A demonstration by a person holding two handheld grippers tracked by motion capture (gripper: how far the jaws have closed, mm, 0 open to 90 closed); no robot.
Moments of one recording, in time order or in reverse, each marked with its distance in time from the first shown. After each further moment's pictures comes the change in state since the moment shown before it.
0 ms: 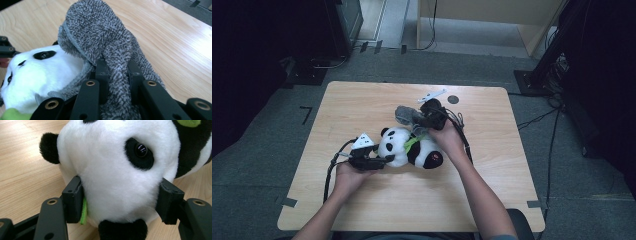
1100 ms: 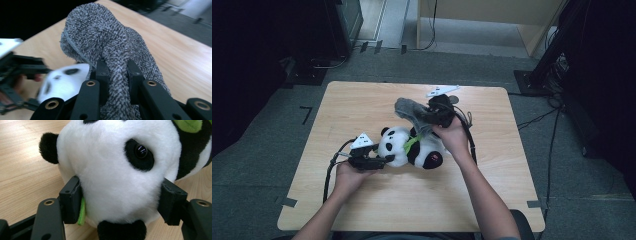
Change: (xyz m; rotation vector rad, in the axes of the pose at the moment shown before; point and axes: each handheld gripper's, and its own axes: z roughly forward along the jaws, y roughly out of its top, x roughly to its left) left arm 0.002 0.000 0.000 -0.019 -0.017 -0.014; right arm 0.010 0.009 -0.038 -0.142 0.075 0.023
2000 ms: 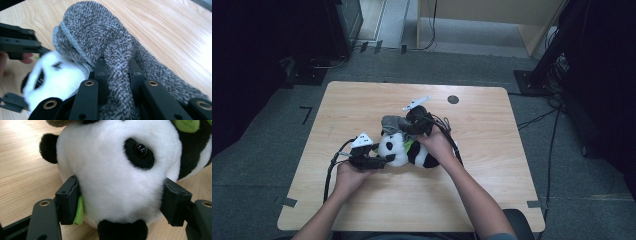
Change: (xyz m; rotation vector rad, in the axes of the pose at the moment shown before) left arm 0.001 0.000 0.002 0.004 0.000 -0.027; right arm 0.019 -0.016 0.062 0.169 0.004 -0.100
